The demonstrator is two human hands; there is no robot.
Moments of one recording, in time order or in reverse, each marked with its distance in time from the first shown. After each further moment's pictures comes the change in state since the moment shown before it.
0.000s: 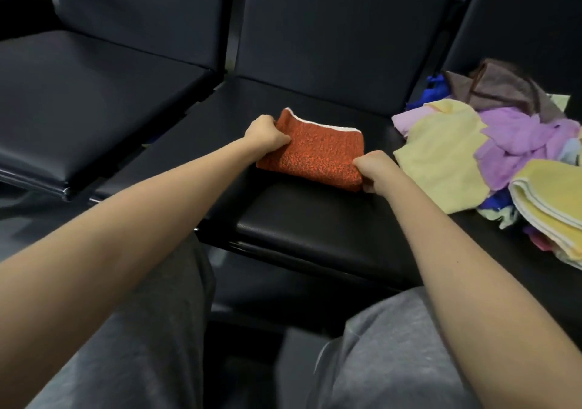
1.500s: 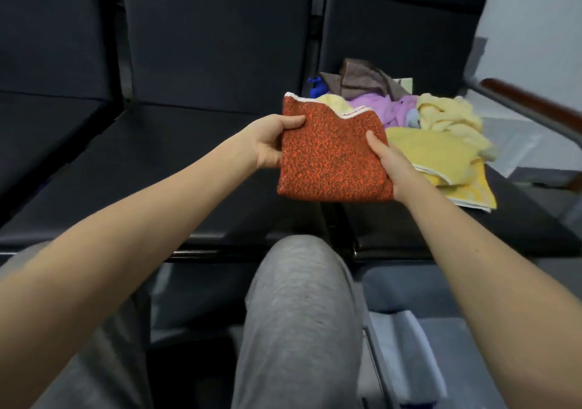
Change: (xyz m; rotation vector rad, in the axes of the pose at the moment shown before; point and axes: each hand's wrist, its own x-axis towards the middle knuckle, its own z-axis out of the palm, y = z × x) left_hand -0.115 0.161 0.036 -1.038 -0.833 -0.250; right_hand -0.088 0.087 -0.169 0.690 0.073 -0.157
